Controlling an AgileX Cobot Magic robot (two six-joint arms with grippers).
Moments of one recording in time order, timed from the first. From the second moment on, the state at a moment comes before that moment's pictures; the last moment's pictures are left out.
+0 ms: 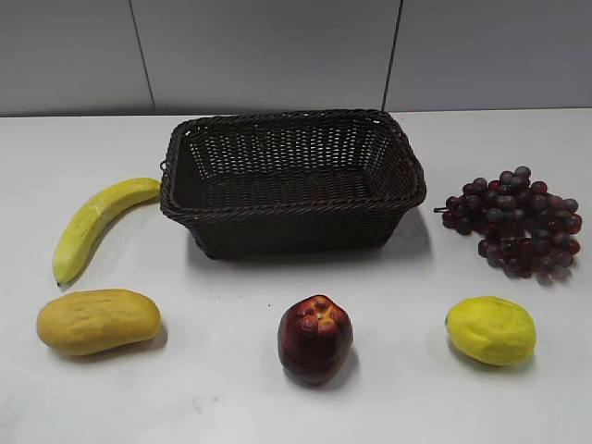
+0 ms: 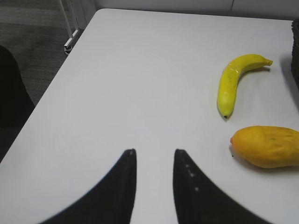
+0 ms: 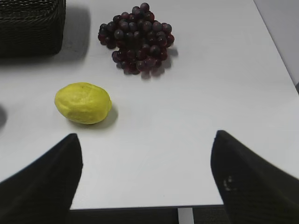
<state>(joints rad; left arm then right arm) -0.02 0.00 -0.48 0.10 1.08 -0.02 -0.01 -0.01 -0.50 0.12 1.04 -0.05</state>
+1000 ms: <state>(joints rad) -0.02 0.00 -0.48 0.10 1.08 -0.02 -0.01 0.65 -0.72 0.11 0.98 -0.06</state>
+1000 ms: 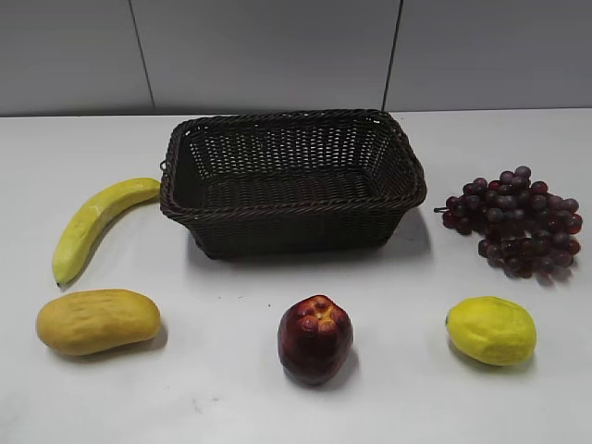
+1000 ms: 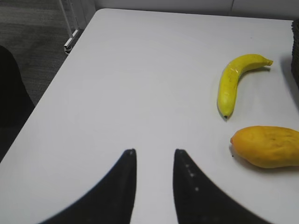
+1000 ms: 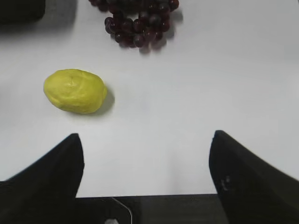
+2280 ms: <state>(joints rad) -0.02 0.00 -0.48 0.10 1.08 -0.02 -0.01 2.05 -1.37 0.04 0.74 -0.40</state>
